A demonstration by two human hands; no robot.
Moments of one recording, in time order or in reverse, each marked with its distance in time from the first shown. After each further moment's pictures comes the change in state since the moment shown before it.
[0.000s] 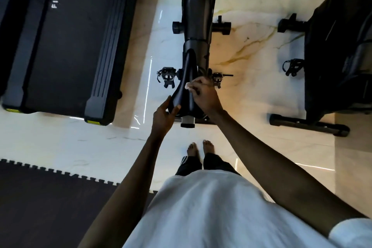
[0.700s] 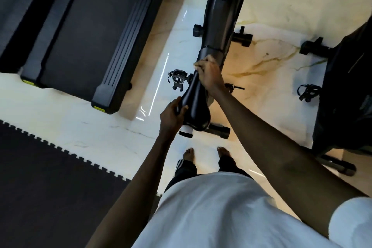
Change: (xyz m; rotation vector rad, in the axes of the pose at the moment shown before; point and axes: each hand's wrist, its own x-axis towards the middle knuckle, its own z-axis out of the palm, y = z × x) left_hand 0.014 0.025 0.028 0.055 0.122 -0.025; right_hand 0.122 0.006 -0.013 -0.058 -0.115 -0.019
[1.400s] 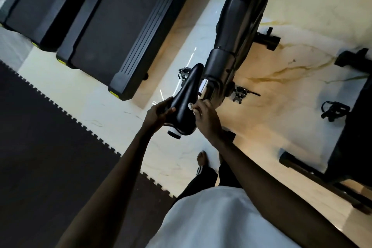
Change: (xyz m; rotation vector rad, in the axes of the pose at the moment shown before) left_hand -0.001 0.013 -0.006 -0.089 -0.039 -0.161; right_hand -0.116 0.057 -0.002 0.222 -0.167 -0.141
